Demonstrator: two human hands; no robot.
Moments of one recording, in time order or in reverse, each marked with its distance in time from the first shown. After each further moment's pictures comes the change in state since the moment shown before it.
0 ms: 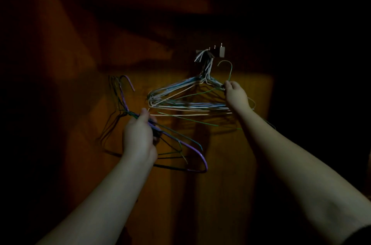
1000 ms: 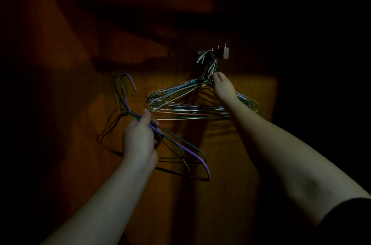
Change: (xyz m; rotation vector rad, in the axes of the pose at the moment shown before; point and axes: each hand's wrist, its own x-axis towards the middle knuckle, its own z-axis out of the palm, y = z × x) left_hand 0.008 -0.005 0.006 0.022 -0.006 0.069; right_hand 0.037 -0.019 0.038 0.024 -0.105 -0.108
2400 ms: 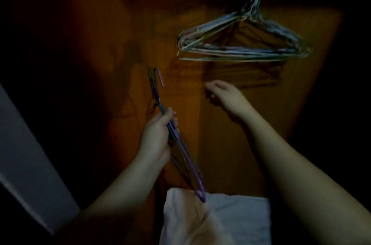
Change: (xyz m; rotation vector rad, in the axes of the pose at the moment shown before) left_hand -0.048 -0.069 -0.103 0.084 -0.069 -0.239; right_hand -0.193 0.014 0.064 0.216 -0.501 0.138
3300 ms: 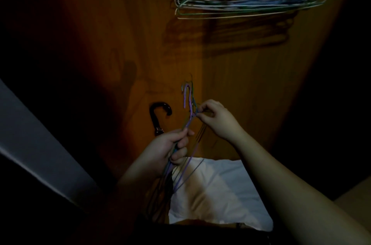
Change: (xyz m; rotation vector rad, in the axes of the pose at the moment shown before) left_hand -0.029 -0.061 -0.060 0.019 -0.387 -0.552; right_hand -0.076 0.105 0.073 -0.312 -0.048 -0.102
